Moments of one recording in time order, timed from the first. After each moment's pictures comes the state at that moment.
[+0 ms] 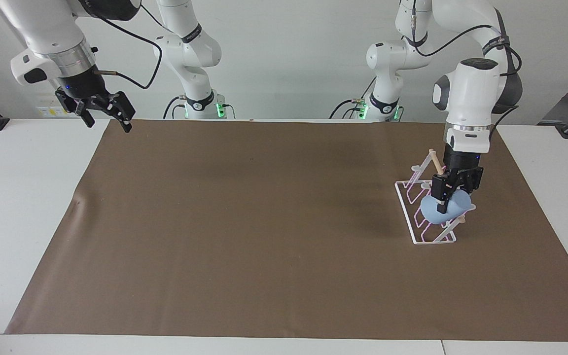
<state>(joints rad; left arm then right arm) 0.04 0.00 -0.17 -2.09 0.16 2.65 -0.59 -0.07 -0.01 -0.01 -1.51 -0.01 1.51 0.09</state>
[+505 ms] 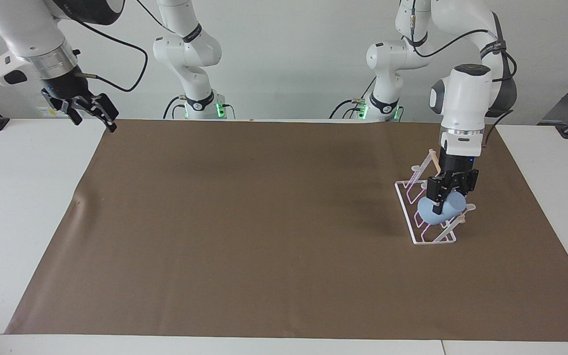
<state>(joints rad) 0.04 0.00 -0.17 -2.13 0.19 2.68 -0.59 -0.02 -0.01 -0.17 -1.55 -0.01 1.51 0.09</state>
